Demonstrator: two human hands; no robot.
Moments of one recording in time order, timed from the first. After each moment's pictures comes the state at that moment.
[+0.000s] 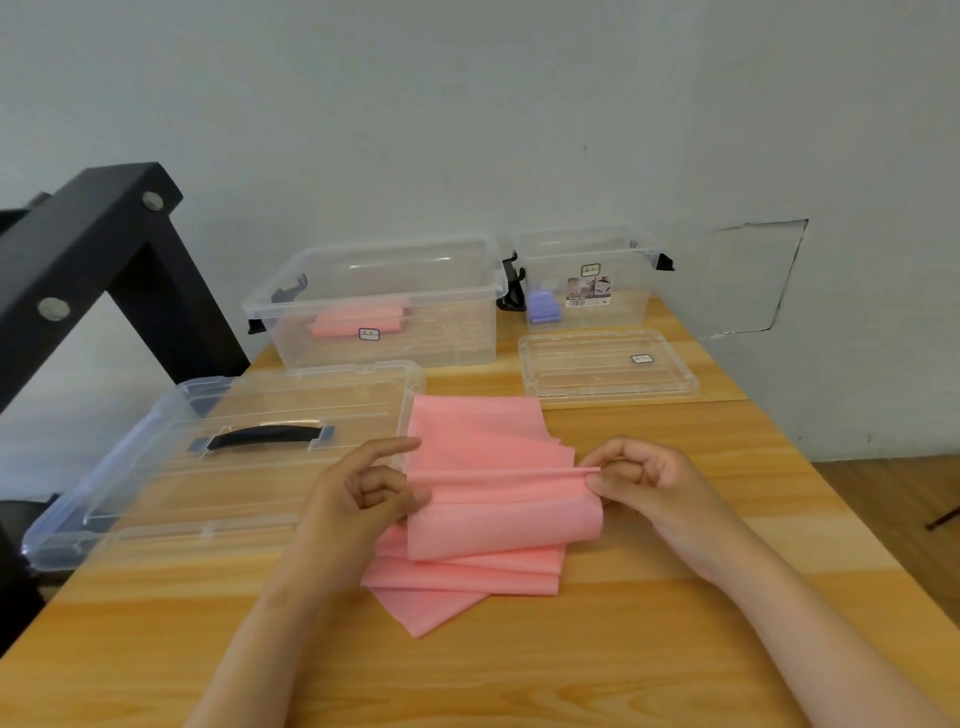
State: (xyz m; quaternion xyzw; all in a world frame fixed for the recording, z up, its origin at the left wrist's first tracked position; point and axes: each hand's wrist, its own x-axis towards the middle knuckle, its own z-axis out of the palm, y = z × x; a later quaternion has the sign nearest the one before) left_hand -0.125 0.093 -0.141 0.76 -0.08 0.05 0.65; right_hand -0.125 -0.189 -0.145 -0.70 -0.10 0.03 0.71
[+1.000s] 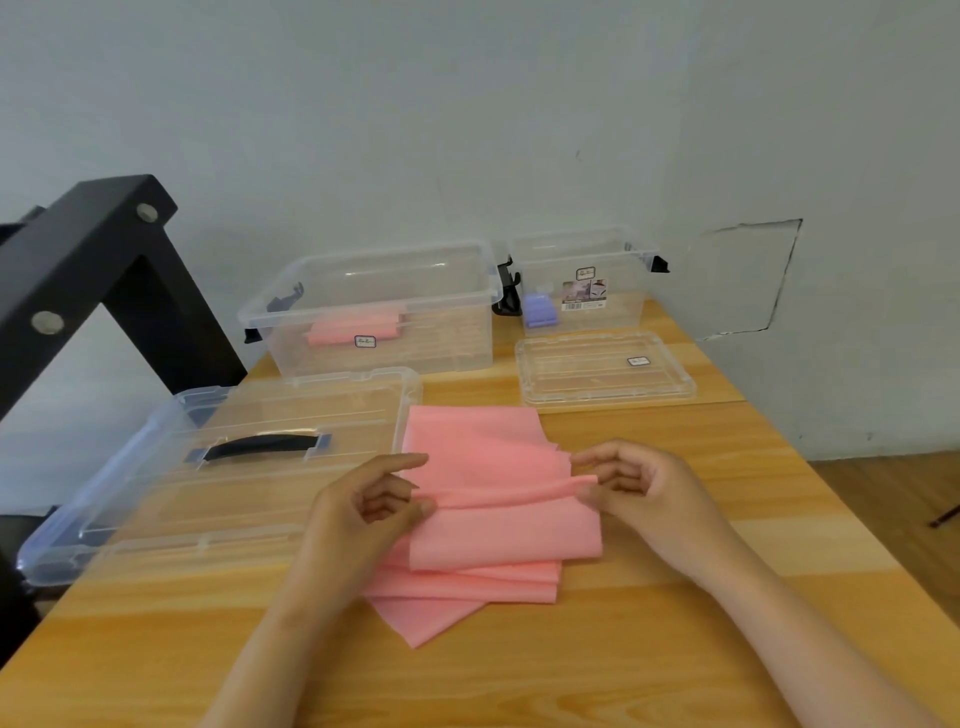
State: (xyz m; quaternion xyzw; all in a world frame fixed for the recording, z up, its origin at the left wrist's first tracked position) left_hand -0.124 0.089 -0.147 0.79 -0.09 0.10 0.60; right_hand -0.124 -0.185 -0.148 -0.77 -0.09 -0.05 0.63
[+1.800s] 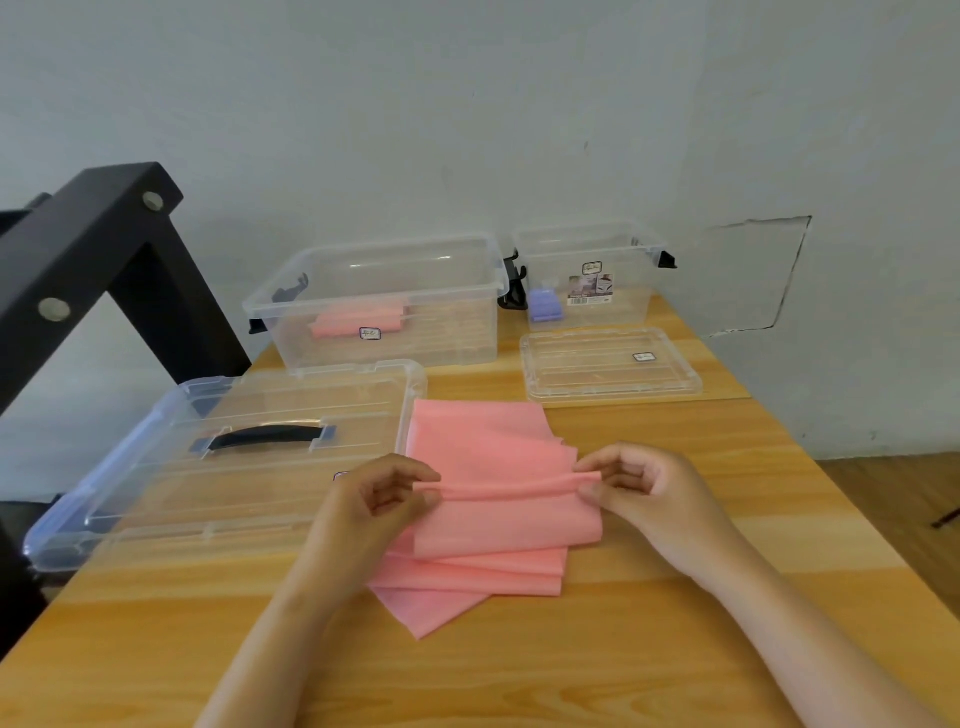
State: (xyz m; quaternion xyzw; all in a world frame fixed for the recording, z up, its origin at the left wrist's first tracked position) left_hand -0.124 0.089 -0.145 0.79 -0.11 0.06 0.60; right_hand -0.127 -0.183 -0.150 -0.78 -0.10 -0.04 0.62
